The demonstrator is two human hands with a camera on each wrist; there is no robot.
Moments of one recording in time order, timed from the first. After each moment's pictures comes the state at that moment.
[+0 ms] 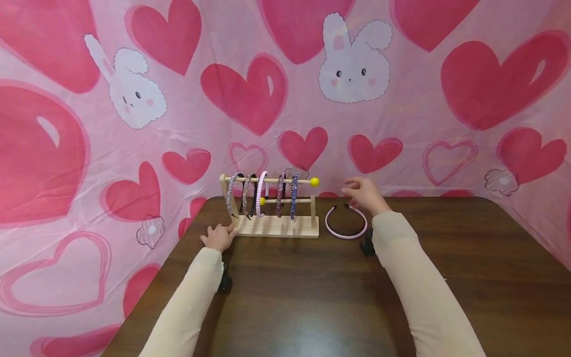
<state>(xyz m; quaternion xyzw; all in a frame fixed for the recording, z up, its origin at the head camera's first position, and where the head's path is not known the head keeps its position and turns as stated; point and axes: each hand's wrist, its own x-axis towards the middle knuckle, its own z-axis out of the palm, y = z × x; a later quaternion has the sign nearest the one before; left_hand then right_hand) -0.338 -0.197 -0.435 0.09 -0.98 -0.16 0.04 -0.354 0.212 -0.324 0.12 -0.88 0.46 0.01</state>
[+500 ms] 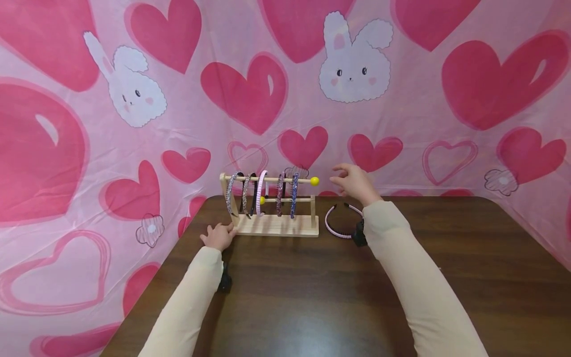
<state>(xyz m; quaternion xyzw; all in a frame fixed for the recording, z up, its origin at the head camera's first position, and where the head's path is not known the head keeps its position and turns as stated) -0.343 -0.199 -0.438 0.09 -0.98 -0.15 0.03 -0.357 0.183 -0.292 0.14 -0.89 0.44 0.04</state>
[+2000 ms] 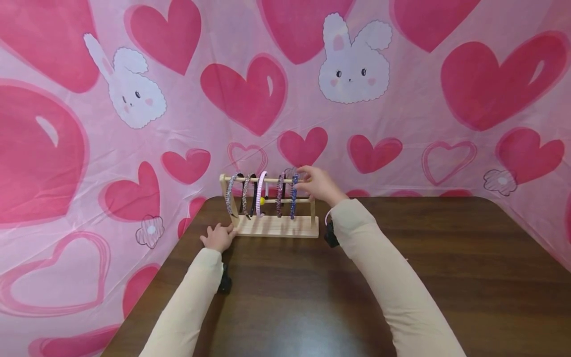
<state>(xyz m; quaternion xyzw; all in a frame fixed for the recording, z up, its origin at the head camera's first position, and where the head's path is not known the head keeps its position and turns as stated) -0.346 -0.201 -0.443 0.09 -0.98 -0.16 0.04 -0.353 0.108 -0.283 0.20 -0.87 0.44 0.00</state>
